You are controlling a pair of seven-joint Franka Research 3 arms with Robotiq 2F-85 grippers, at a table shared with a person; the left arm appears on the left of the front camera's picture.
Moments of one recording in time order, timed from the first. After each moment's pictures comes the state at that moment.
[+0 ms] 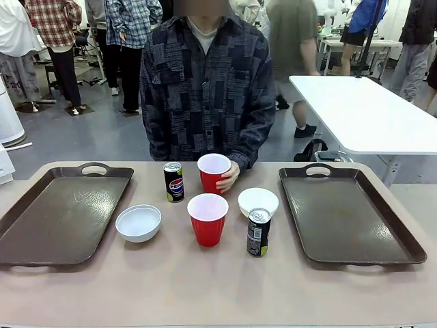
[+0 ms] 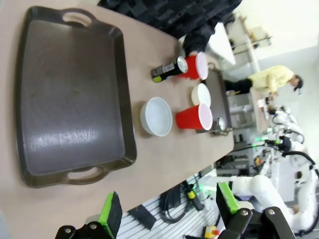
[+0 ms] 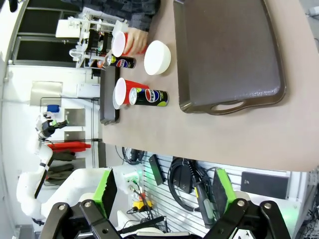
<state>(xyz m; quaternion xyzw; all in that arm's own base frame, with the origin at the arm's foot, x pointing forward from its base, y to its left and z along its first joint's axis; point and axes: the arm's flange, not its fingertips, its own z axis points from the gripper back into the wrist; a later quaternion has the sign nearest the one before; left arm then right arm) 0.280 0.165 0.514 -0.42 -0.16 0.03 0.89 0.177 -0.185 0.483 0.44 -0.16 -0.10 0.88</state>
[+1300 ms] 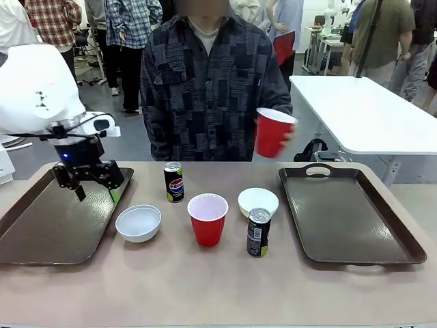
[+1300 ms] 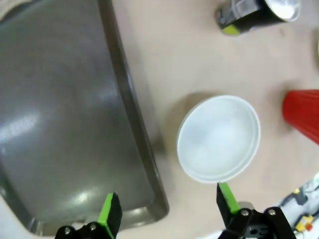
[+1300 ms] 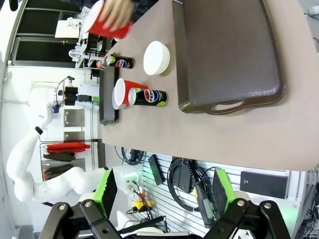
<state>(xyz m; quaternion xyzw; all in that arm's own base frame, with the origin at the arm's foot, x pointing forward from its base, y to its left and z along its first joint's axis) 0.435 -0.138 0.410 -0.06 0.00 -0.09 0.99 0.177 -0.185 0.483 0.44 -0.16 -0.10 0.88</state>
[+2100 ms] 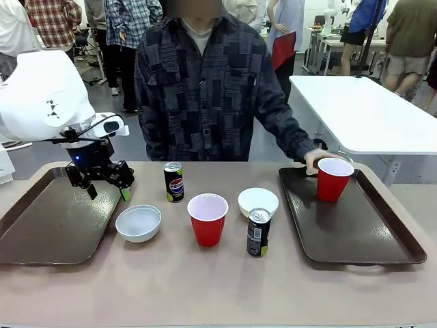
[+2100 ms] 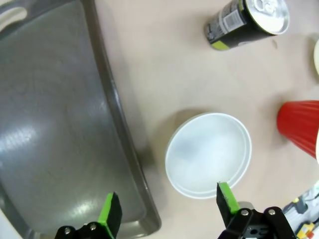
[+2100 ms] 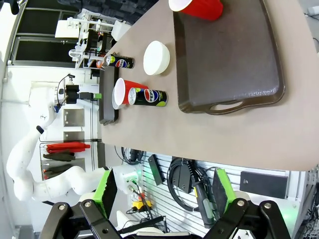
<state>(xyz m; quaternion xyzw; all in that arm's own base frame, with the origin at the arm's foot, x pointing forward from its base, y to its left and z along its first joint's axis) 0.436 -0.154 0.406 -0.06 -0.03 -0.10 0.99 0.177 -0.185 0.483 0.44 -0.16 -0.10 0.88</state>
